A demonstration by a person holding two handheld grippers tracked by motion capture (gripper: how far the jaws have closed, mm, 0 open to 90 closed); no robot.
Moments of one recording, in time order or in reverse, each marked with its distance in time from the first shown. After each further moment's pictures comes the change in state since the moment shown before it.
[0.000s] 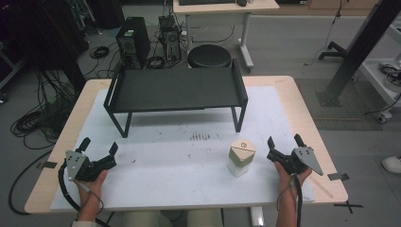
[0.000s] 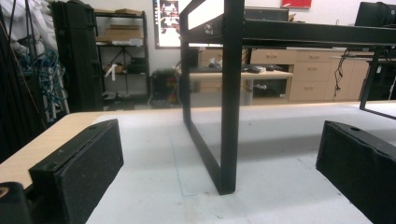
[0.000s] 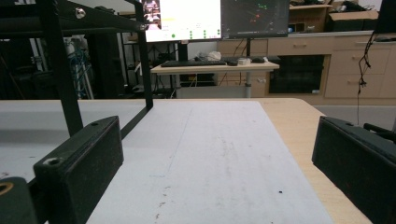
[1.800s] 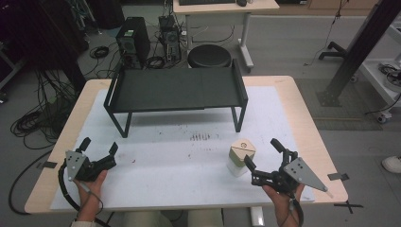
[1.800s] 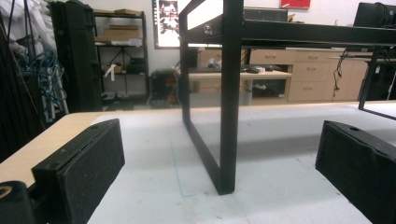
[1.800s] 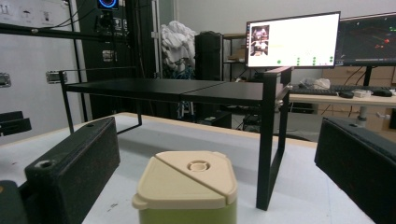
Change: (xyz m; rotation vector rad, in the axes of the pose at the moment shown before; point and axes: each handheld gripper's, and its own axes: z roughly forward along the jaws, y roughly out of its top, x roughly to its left) left arm 0.000 0.000 0.000 -0.002 -0.004 -0.001; right arm 0.081 0.073 -0.066 -0.058 0.422 0.002
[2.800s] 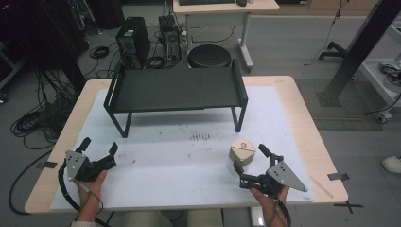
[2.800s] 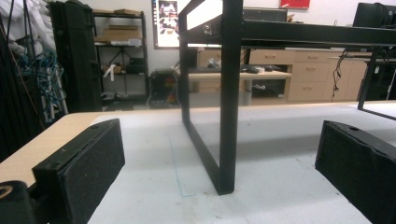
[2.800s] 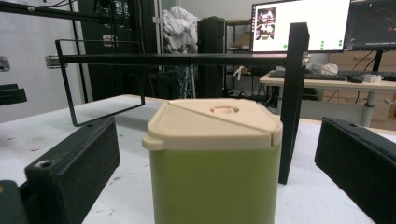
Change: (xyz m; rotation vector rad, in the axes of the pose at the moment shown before) left arm 0.000 0.000 0.000 0.000 -0.002 0.000; right arm 0.011 -0.041 0.018 0.047 0.001 -0.003
